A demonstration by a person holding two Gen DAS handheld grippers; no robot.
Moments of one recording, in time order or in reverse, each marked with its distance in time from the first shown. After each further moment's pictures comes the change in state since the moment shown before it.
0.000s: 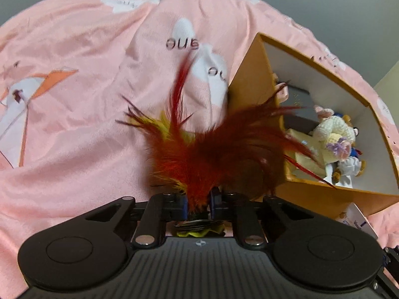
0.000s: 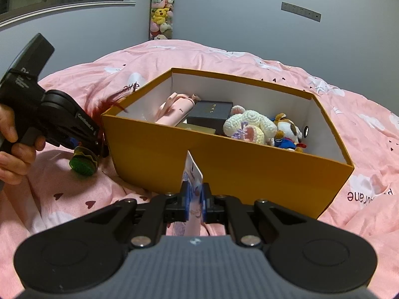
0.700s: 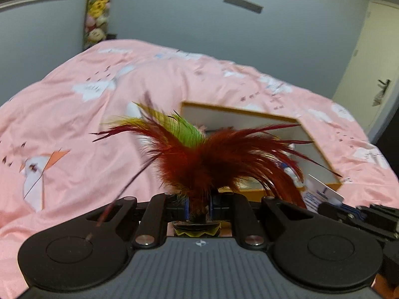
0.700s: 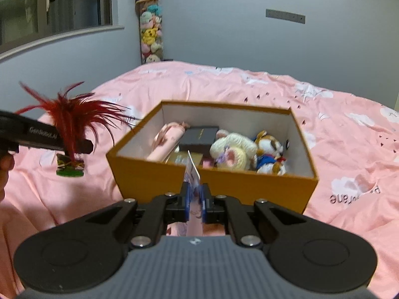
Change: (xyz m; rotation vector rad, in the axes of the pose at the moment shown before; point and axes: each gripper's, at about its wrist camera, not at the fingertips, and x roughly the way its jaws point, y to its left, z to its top) left arm -0.111 -0.063 -0.019 0.212 -0.266 -0.093; right arm -0.056 -0.028 0.024 0.105 -0.080 0.016
